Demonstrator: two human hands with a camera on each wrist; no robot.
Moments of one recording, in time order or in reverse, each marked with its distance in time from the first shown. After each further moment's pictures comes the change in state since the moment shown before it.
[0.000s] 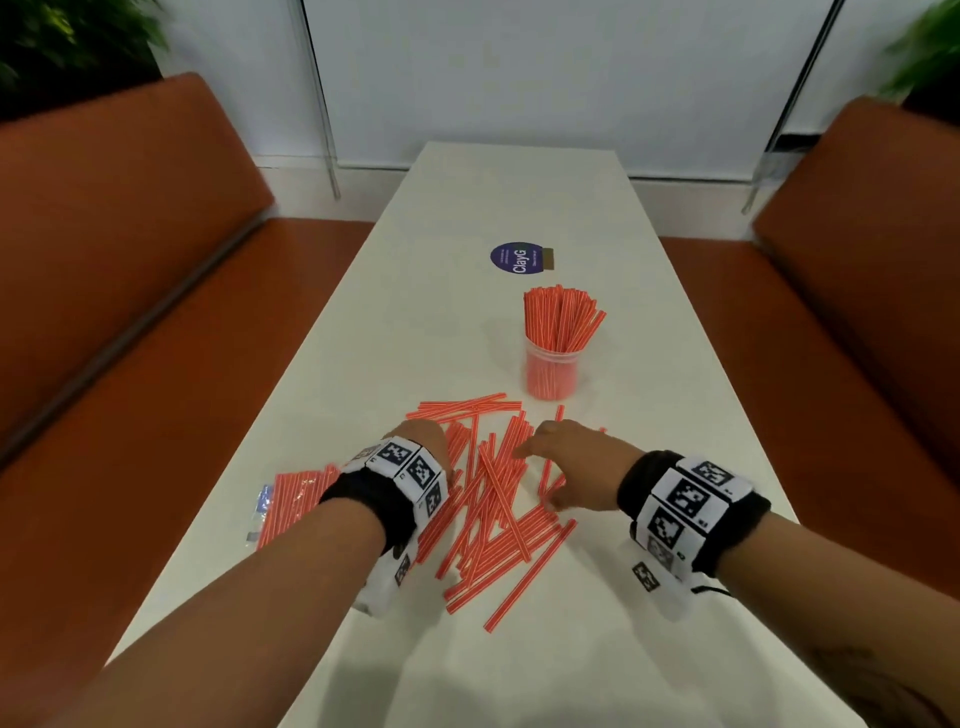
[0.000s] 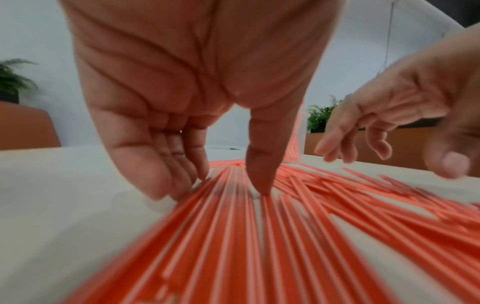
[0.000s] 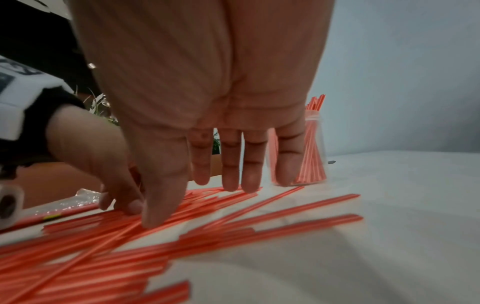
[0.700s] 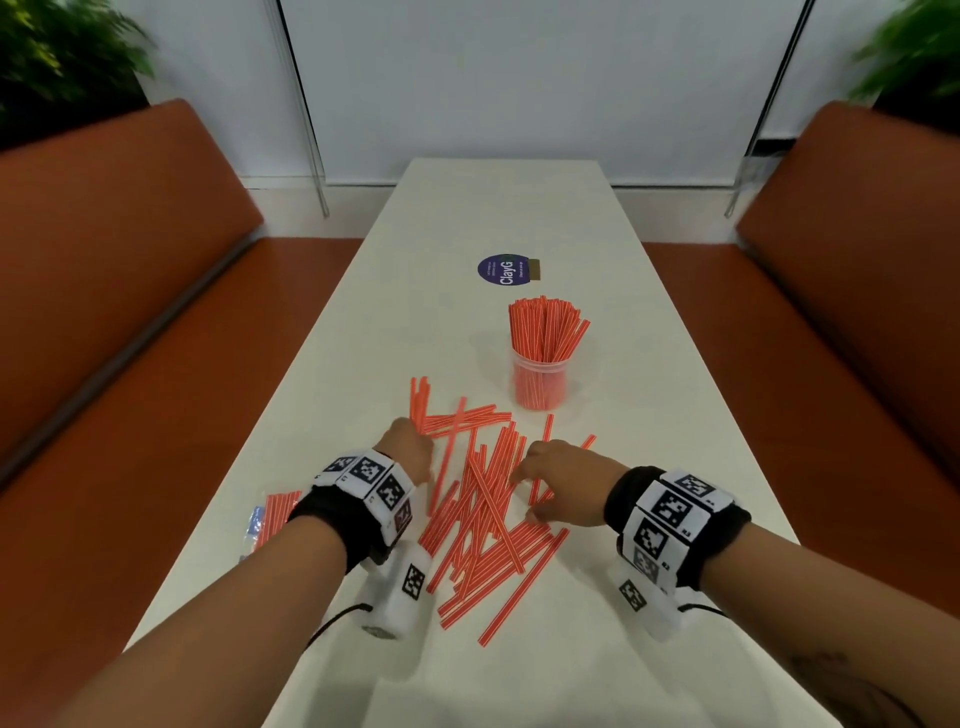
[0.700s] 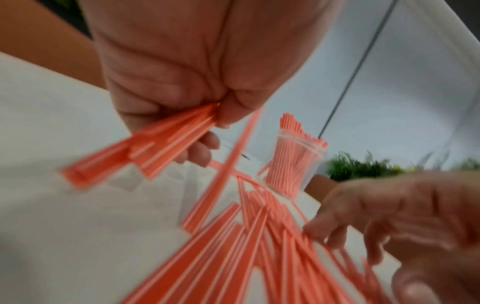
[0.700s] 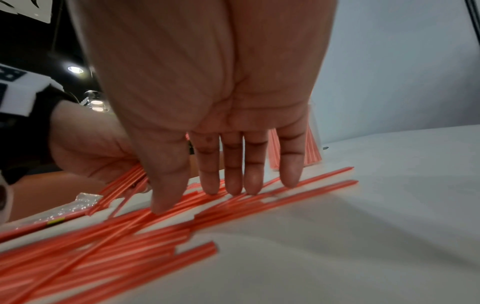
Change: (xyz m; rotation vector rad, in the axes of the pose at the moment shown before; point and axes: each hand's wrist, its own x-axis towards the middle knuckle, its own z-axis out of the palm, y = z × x) left_hand 0.014 -0.008 0.003 -0.844 0.054 -0.078; right_hand -0.001 0.000 0.007 0.051 -0.021 0.003
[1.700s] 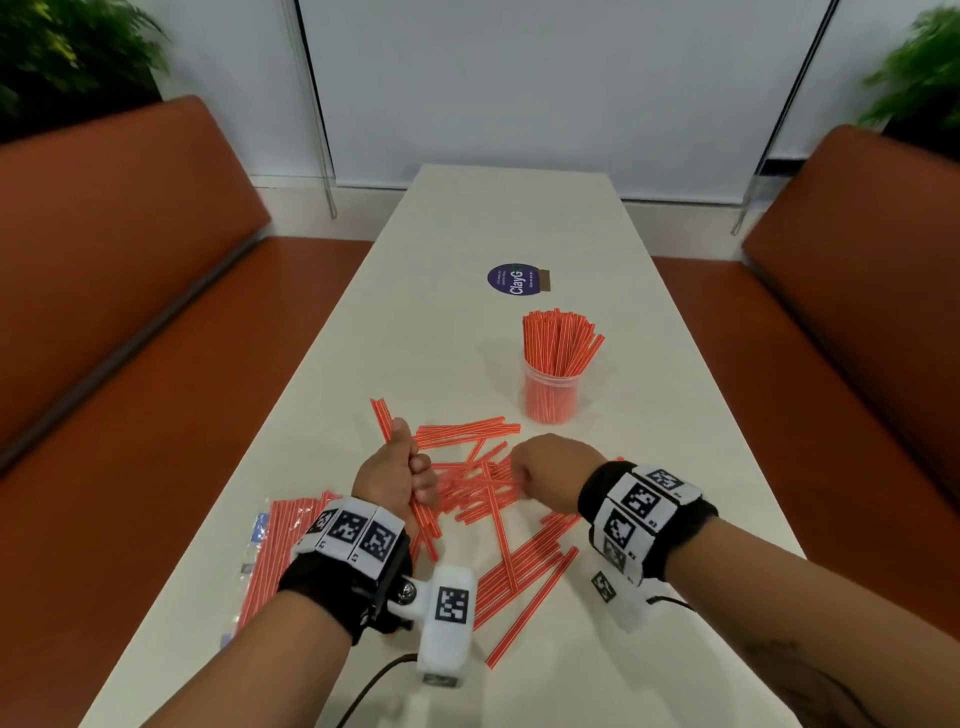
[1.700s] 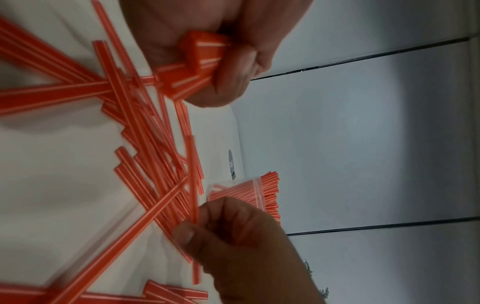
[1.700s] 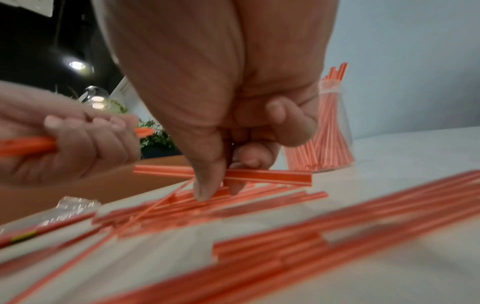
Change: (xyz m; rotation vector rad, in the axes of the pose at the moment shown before) left_hand -0.023 -0.016 -0.003 -1.236 -0.029 -0.137; right_hand 0.028 -0.020 -0.016 -0.065 0.053 0.096
